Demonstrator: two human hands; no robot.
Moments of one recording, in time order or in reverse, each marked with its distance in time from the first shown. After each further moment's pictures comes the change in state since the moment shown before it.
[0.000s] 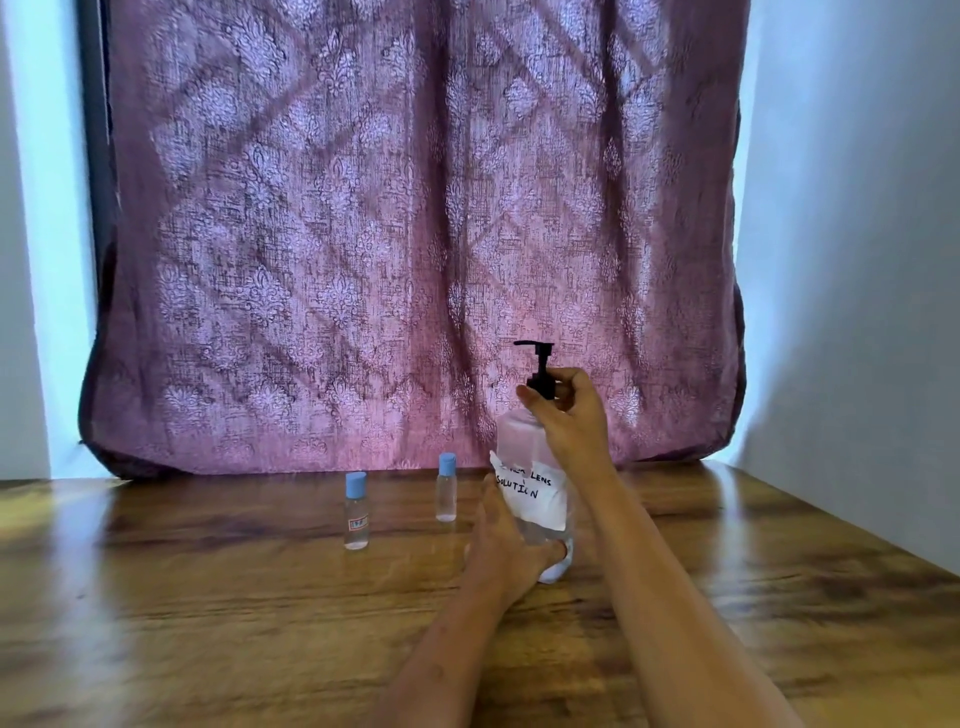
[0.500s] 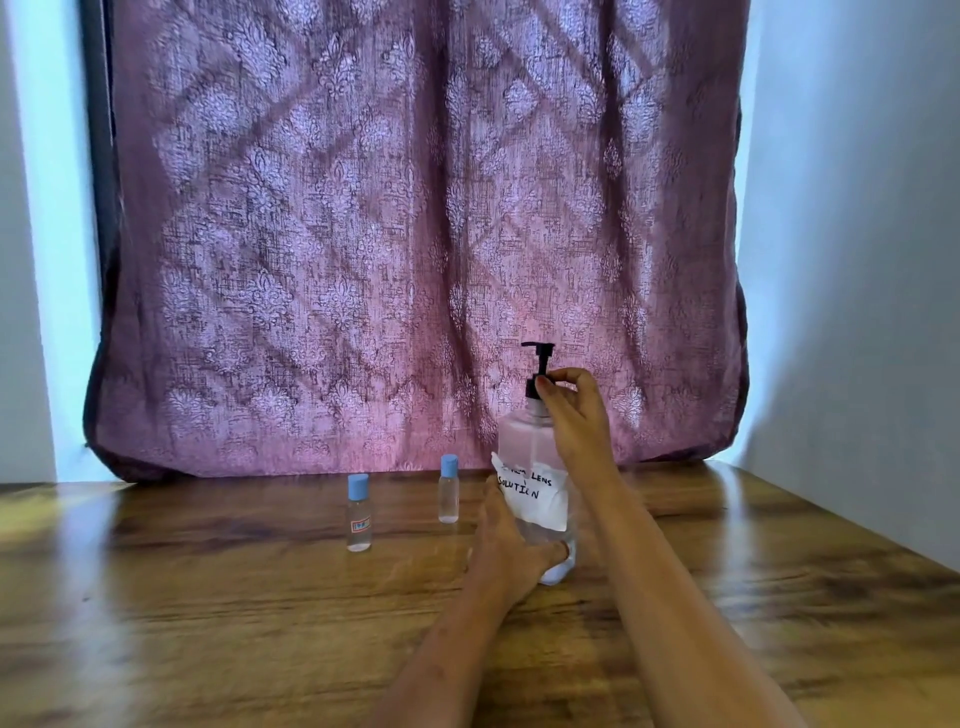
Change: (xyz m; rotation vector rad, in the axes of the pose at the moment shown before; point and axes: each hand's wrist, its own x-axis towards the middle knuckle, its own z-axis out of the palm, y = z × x) left_hand -0.001 0.002 0.000 -0.030 -0.027 -0.078; right_hand -0.001 0.004 -0.002 0.093 0.009 -0.009
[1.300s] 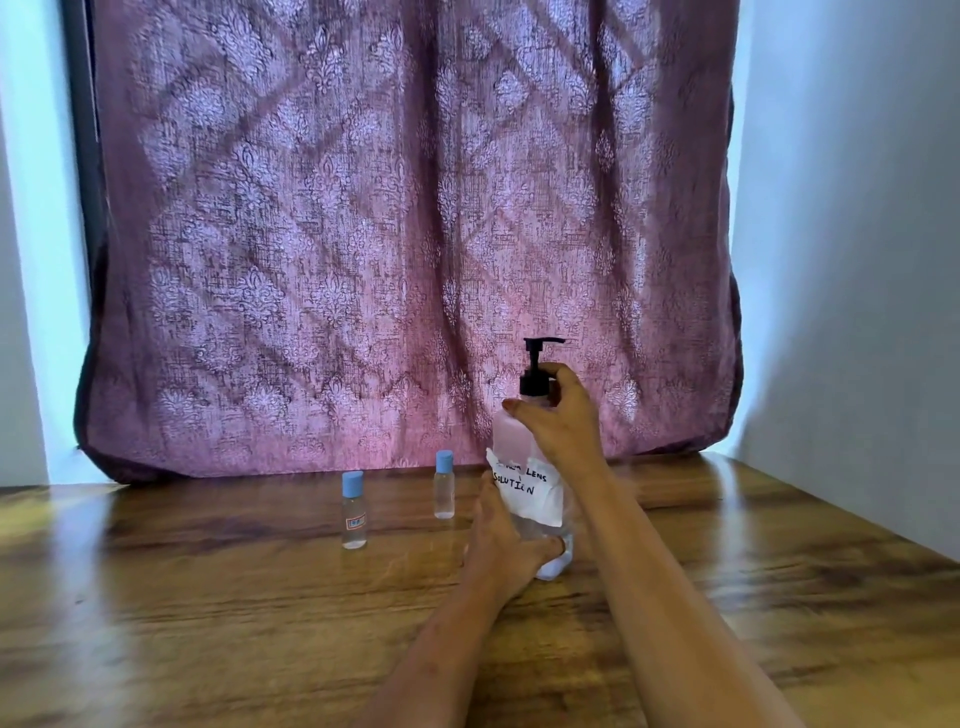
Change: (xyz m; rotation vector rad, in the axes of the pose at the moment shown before) left_hand -0.003 0.003 0.000 -0.011 -0.004 0.004; right_hand 0.002 0.004 0.004 -0.253 -0.039 -0.034
